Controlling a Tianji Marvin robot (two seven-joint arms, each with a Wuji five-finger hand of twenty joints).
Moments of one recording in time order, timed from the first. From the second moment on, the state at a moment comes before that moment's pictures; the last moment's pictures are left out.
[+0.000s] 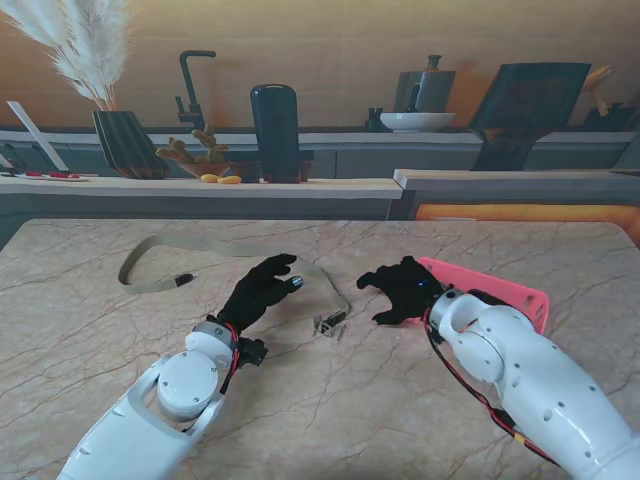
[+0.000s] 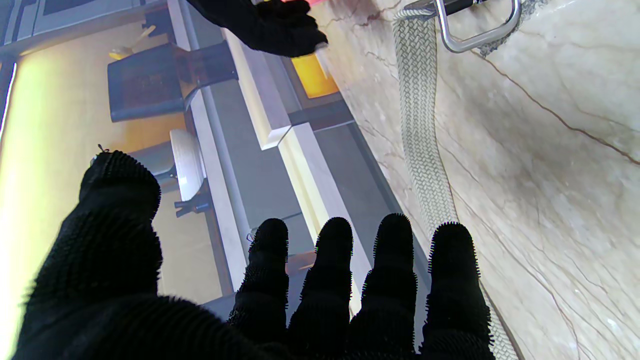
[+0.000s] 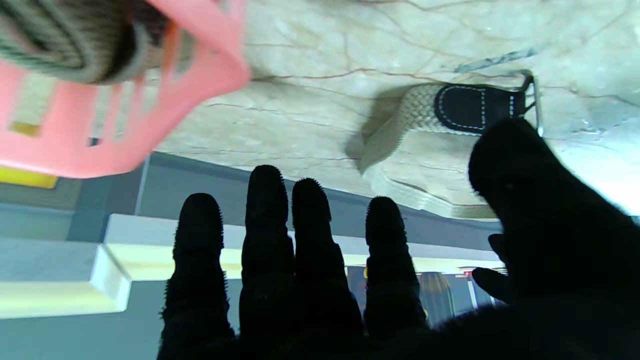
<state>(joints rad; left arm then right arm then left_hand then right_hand) 1.45 -1.23 -1.07 -1.47 0.02 -0.06 0.16 -1.23 -1.01 0.97 -1.32 -1.05 -0.26 -0.02 0.64 -0.35 0.17 -0.08 0.37 0.06 0.35 0.32 0.50 0.19 0.23 0.33 0.40 0.28 0.31 0.44 0.11 0.31 0.73 0.38 0.46 -0.60 0.76 -0.11 0.35 -0.09 0.51 0.51 0.58 0.13 0.53 0.39 0.59 0.09 0.45 0.58 0.24 0.23 0.76 0.68</state>
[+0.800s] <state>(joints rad) 1.45 -1.23 -1.07 -1.47 0.02 -0.06 0.17 -0.91 -1.10 0.53 -0.95 -0.83 -0.29 -0.14 0.64 -0.34 0.15 -0.08 0.37 0.06 0.35 0.32 0.52 0.19 0.23 0.33 0.43 0.28 0.32 0.46 0.12 0.31 0.75 0.39 0.48 -0.60 0.81 -0.11 0.40 -0.38 0.74 0.58 0.56 0.14 0.55 0.37 0.59 0.09 0.48 0.58 0.23 0.24 0.73 0.68</state>
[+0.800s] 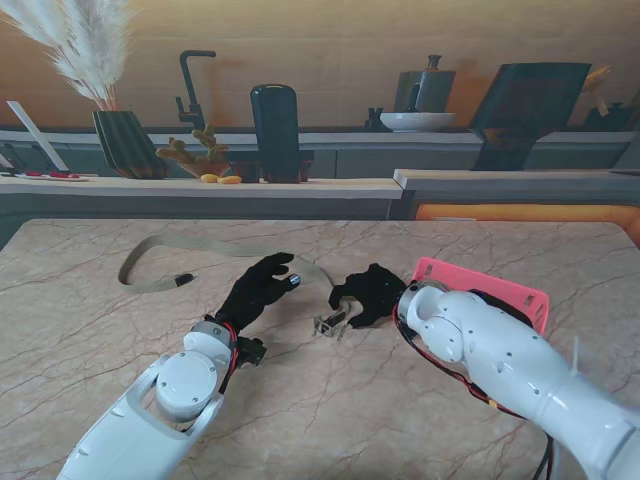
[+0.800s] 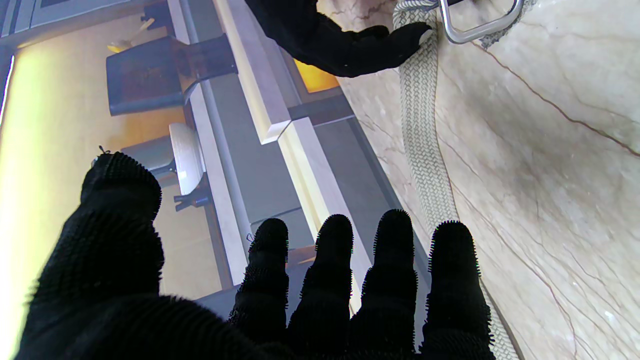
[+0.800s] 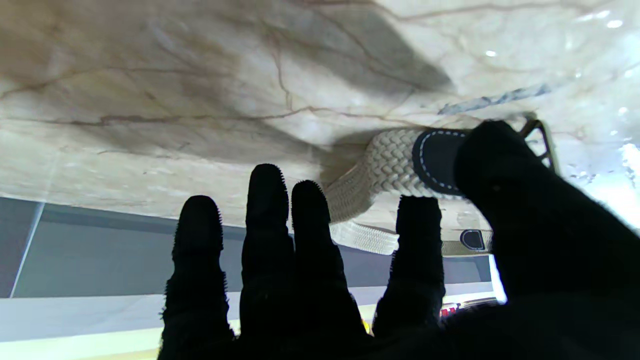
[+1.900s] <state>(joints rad) 1.42 -1.23 -1.05 -1.44 0.13 0.00 0.19 -1.22 -1.12 0.96 -1.32 -0.52 -0.08 0.04 0.79 -0.32 0.64 -0.06 0.44 0.06 0.42 0.34 0.51 0.19 0.25 0.35 0.39 0.27 0.32 0.45 0.12 0.27 0.77 0.39 0.64 -0.50 0.68 -0.15 0.76 -0.26 0.92 0.37 0.57 0.12 0.48 0.33 0.51 0.08 0.31 0.46 0.19 0.25 0.75 0.64</state>
